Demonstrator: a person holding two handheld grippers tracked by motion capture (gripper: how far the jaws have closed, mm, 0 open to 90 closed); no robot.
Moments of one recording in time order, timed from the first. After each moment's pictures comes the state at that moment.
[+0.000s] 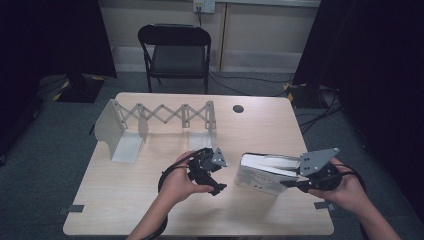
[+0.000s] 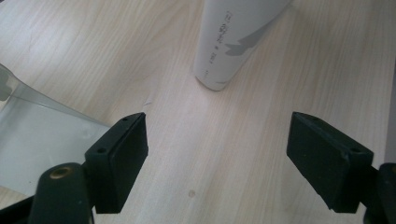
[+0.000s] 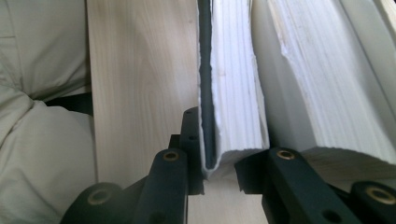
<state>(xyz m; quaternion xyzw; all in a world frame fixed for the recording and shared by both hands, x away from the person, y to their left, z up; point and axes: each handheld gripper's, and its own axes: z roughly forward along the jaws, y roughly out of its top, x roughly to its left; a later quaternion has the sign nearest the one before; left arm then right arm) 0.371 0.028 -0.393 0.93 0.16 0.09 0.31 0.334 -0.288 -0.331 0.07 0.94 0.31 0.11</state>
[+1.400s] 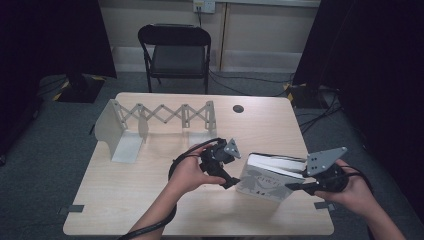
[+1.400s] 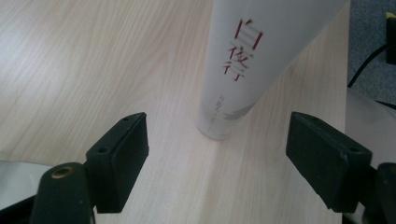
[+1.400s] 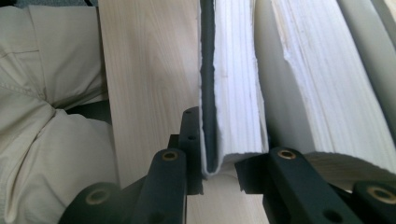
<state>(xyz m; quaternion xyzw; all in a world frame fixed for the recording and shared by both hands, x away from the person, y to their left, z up) 0.380 -0.001 -0.356 0.93 0.13 0.06 0.33 0.333 -0.303 -0.332 0.10 0.94 0.32 0.08</state>
